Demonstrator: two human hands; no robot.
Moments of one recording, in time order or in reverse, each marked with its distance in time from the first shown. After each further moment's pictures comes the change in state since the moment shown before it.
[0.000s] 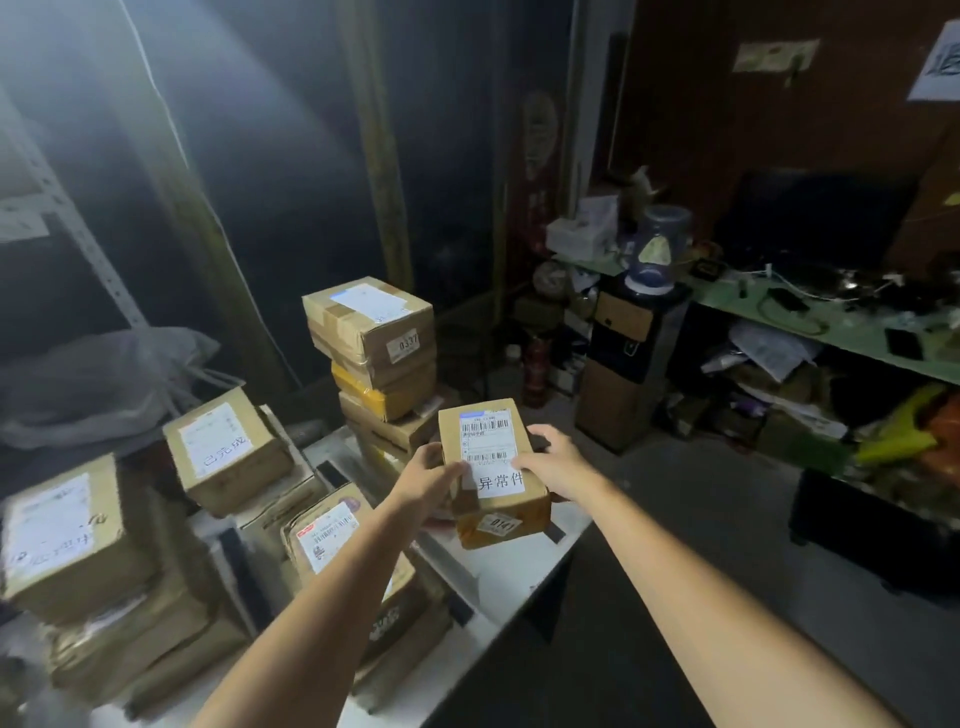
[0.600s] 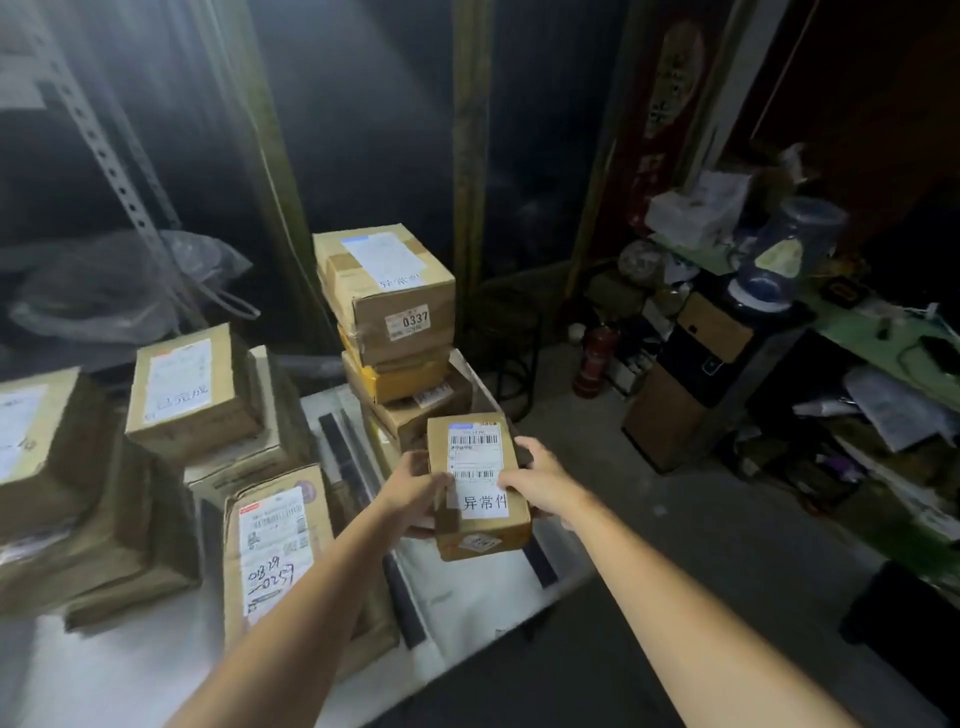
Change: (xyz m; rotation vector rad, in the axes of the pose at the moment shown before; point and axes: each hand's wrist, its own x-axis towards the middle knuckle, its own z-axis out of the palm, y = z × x) left_hand 0.104 -0.025 0.038 -0.101 0.199 -0.209; right_hand 0.134 0.019 -0.003 -0.155 -0.345 0.043
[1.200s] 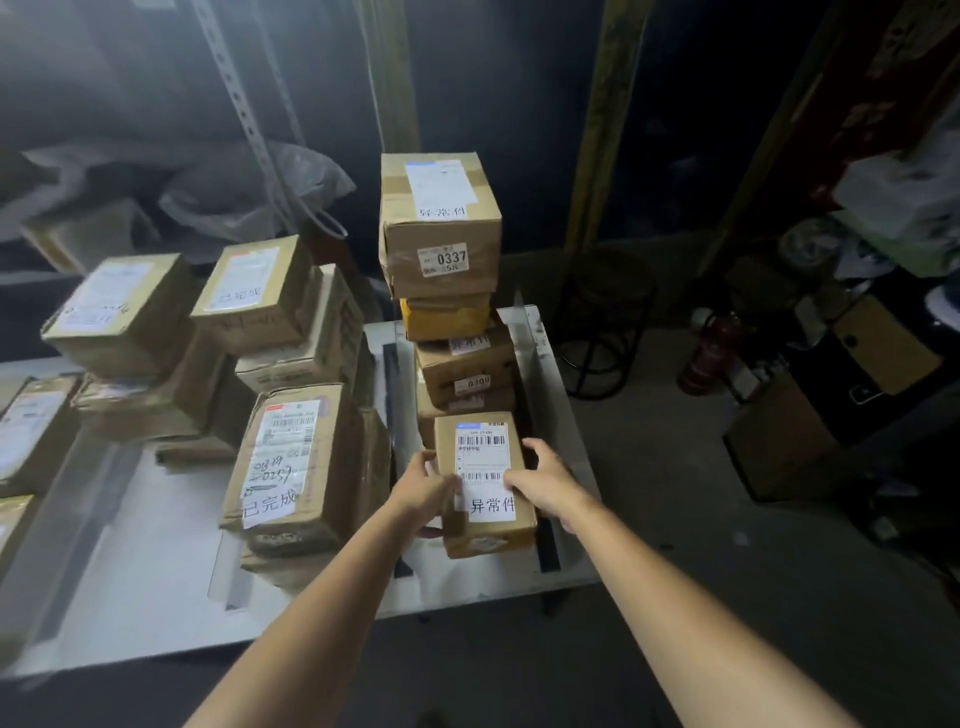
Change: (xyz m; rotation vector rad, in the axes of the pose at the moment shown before) left_hand 0.000 -0.052 0.061 -0.132 0.235 -0.242; right_hand 0.049 0.049 -0.008 -0.133 -0.257 -0.036
